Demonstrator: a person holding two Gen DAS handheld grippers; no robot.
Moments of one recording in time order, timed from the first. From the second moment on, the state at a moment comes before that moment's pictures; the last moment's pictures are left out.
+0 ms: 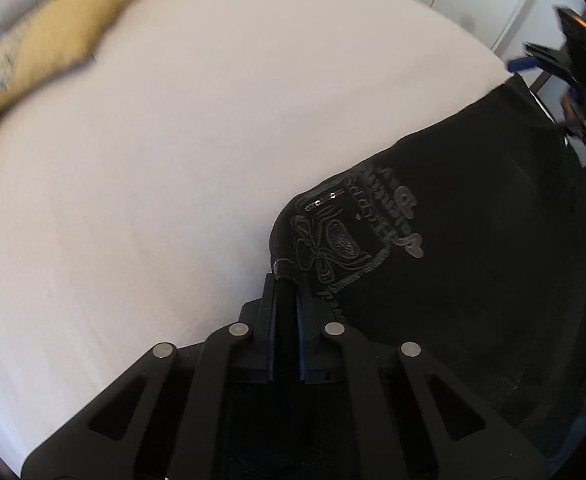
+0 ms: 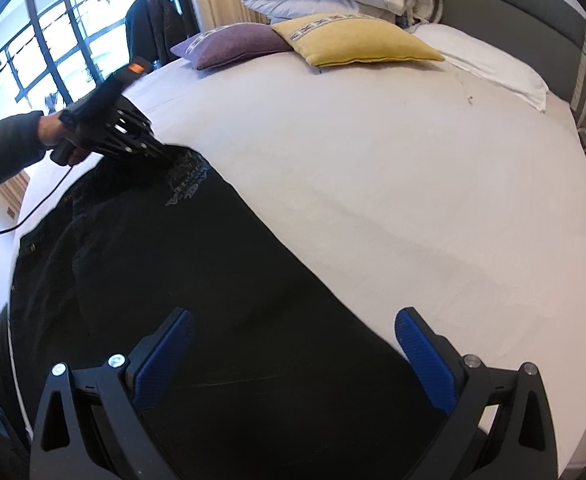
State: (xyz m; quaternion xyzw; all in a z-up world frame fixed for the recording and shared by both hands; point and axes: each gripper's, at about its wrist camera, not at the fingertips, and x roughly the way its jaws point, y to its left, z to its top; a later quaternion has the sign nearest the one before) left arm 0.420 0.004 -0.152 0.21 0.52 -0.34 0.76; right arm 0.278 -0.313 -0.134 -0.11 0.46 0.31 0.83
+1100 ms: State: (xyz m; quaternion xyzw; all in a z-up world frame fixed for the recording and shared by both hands) left arm 0.187 0.082 -0.052 0.22 0.31 -0.37 0.85; right arm 0.289 -0.277 -0.149 -0.25 0.50 0.36 0.74
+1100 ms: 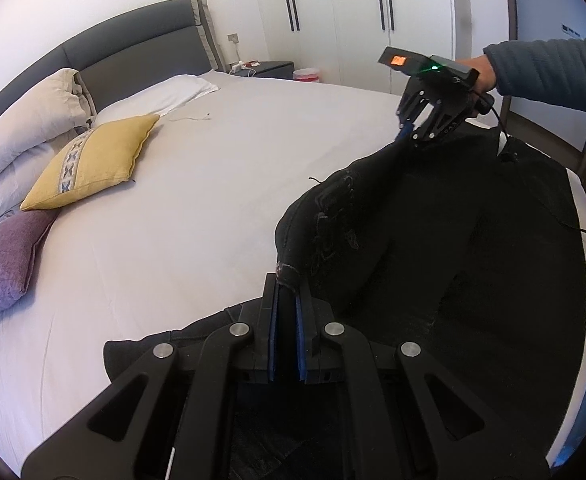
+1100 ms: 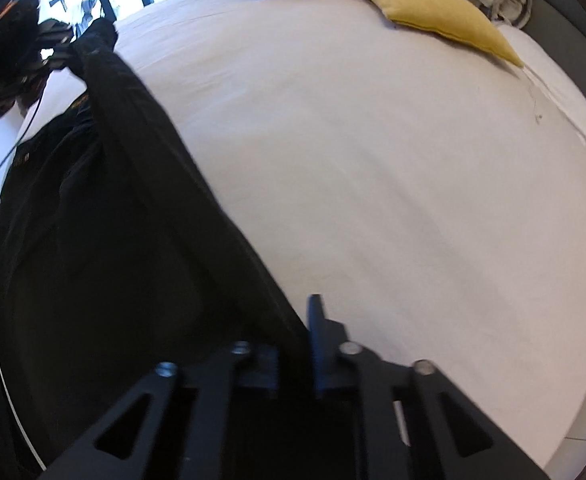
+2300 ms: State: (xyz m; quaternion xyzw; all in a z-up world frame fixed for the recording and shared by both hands) left arm -0.111 0.140 -0.098 0.21 0.36 -0.33 0.85; right arm -0.001 -0.218 -0.146 -0.36 0.44 0.29 0.77
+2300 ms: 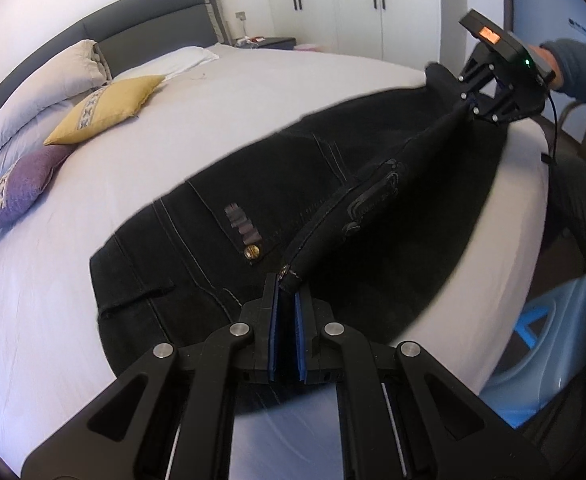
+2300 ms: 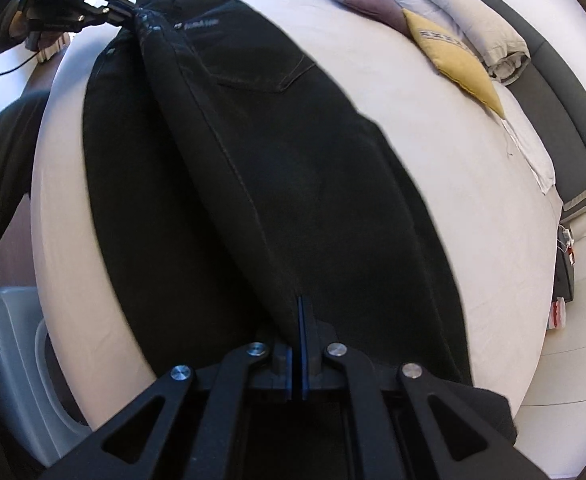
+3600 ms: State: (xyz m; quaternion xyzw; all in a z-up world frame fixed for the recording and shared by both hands) left arm -0.101 0.131 -0.135 0.26 0.37 -0.36 0.81; right arm -0.067 -0.195 -0.175 -0.42 0.41 0.23 0.78
